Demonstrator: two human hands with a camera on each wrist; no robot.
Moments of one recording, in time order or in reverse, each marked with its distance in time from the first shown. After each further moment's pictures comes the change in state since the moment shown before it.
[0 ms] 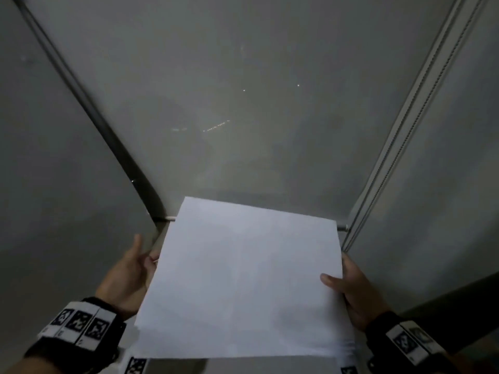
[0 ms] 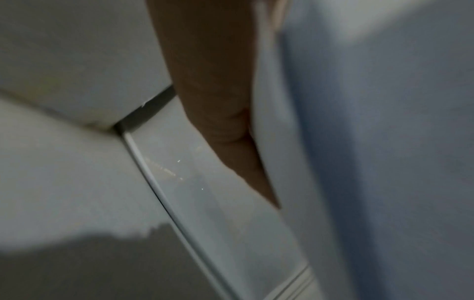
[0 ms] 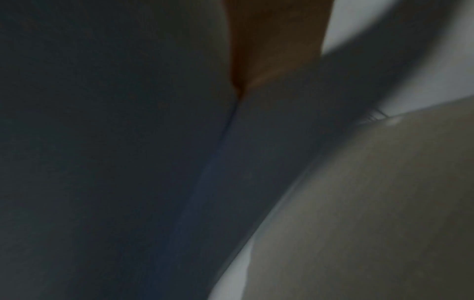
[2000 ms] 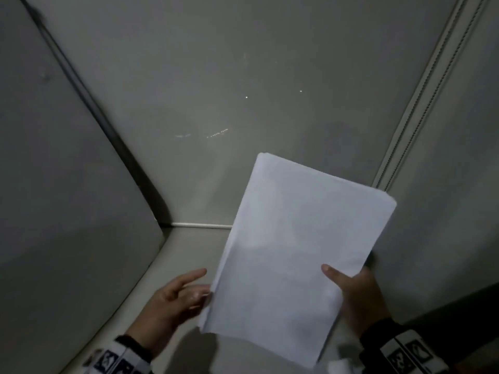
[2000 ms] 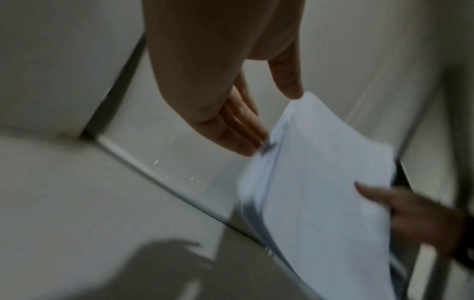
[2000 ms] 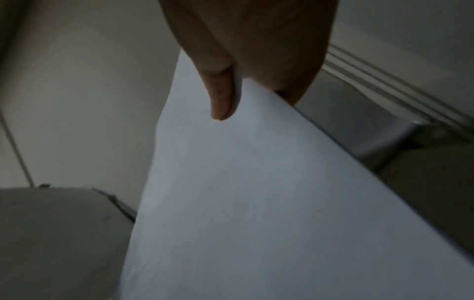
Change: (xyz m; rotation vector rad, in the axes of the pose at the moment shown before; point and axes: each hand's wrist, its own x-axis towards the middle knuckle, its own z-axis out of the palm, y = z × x) left_hand -0.010 -0.052 0.014 0.172 0.130 0.051; right_hand -0.018 -0.020 0.044 -0.216 0.373 -0.166
